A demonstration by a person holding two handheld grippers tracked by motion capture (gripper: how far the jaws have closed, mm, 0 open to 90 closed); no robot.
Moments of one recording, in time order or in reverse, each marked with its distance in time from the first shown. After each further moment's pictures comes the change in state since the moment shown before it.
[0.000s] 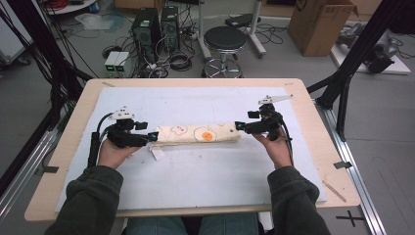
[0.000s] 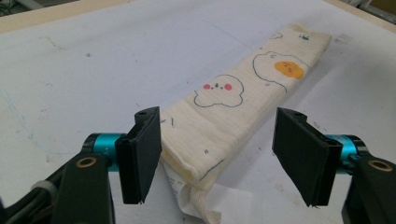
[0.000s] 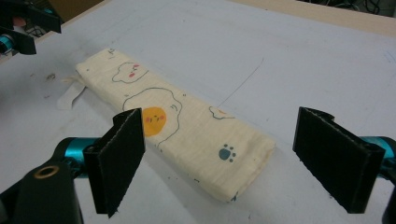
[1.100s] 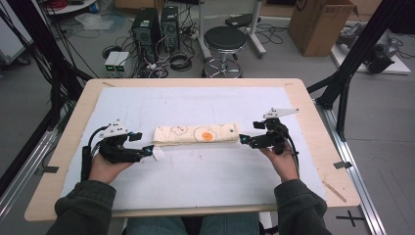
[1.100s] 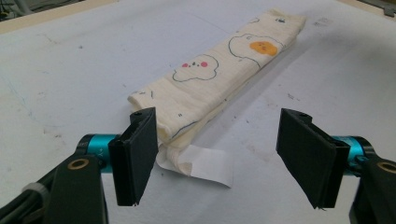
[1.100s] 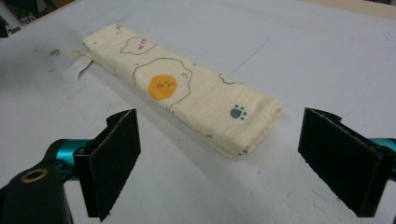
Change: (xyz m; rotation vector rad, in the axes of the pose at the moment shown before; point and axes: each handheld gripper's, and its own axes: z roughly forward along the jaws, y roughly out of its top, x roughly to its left) left arm -0.024 -0.026 -0.029 -0.013 0.005 0.058; right arm 0.016 -0.033 -0.019 -0.003 -0.026 -0.039
